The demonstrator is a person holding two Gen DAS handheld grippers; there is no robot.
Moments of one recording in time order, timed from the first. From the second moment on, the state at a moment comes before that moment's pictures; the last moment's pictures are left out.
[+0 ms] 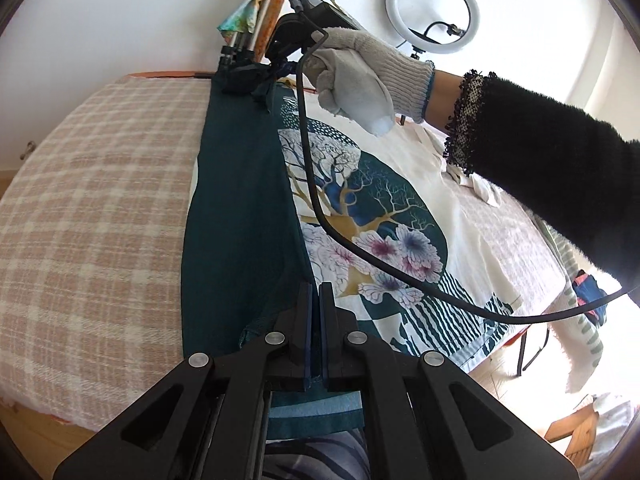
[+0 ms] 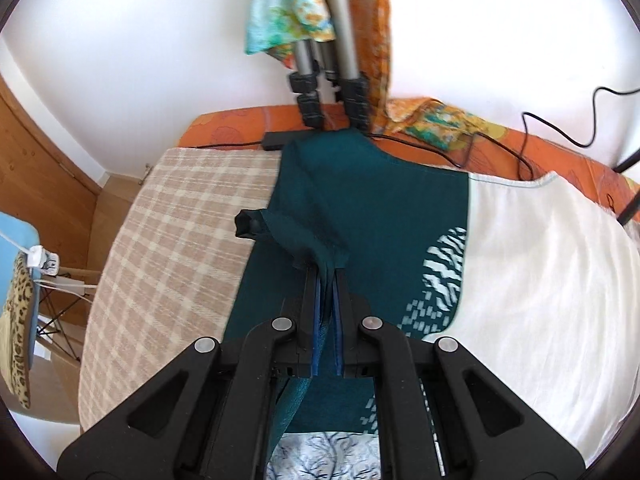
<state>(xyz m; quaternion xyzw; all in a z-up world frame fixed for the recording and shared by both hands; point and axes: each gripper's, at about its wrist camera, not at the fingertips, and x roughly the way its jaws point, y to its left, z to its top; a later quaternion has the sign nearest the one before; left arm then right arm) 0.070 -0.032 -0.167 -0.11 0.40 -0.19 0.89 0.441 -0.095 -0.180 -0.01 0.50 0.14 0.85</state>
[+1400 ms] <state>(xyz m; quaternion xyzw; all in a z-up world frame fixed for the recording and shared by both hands) 0.014 -0.076 -0.120 0.00 0.36 -0.22 0.91 0.185 -0.335 -0.034 0.01 0.33 0.12 0.94</state>
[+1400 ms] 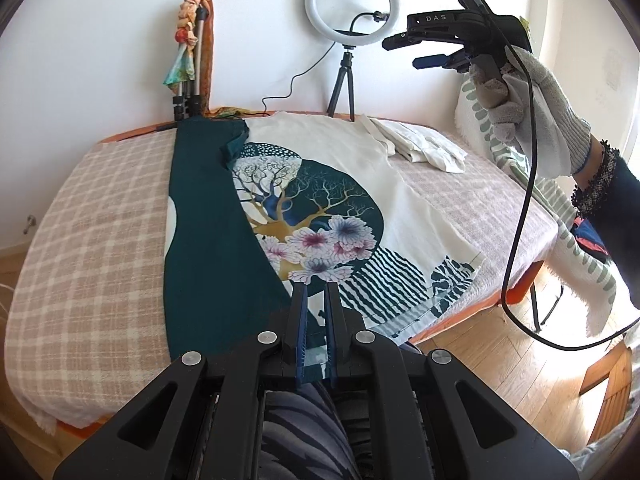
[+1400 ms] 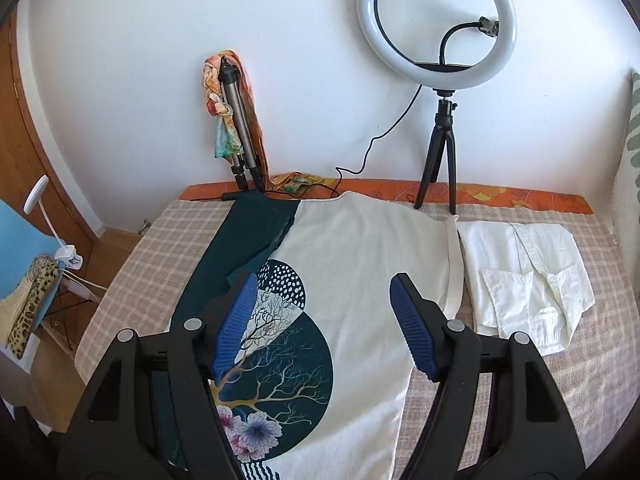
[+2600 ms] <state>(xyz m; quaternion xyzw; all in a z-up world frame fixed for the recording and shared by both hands) 0.050 -0.302 -0.185 0.11 0.38 -0.34 0.85 0.177 -0.515 -0.127 0.19 0.40 0.11 0.89</state>
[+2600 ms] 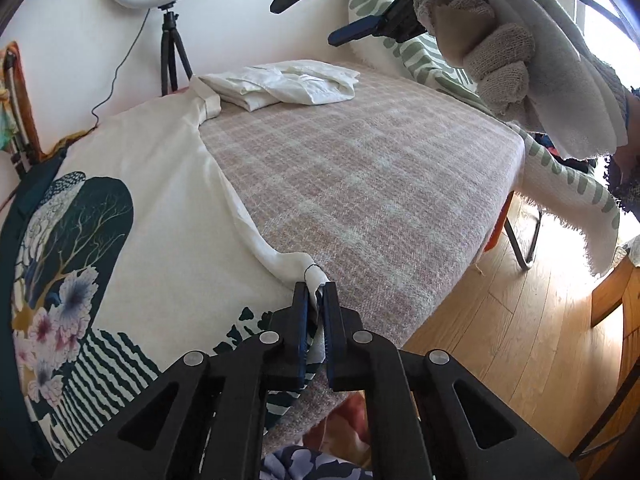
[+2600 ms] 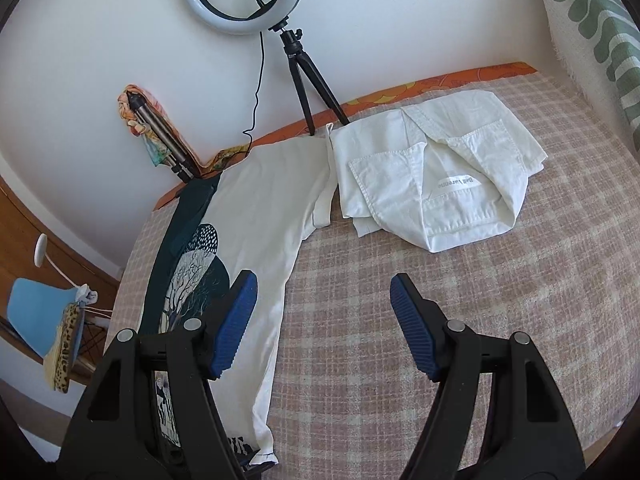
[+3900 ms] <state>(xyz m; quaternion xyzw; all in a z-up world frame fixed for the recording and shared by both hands) 0.059 -0.158 -0.157 -0.12 0.39 -0.30 0.86 0.351 -0.280 -0.141 0.01 0.45 0.11 0.88</state>
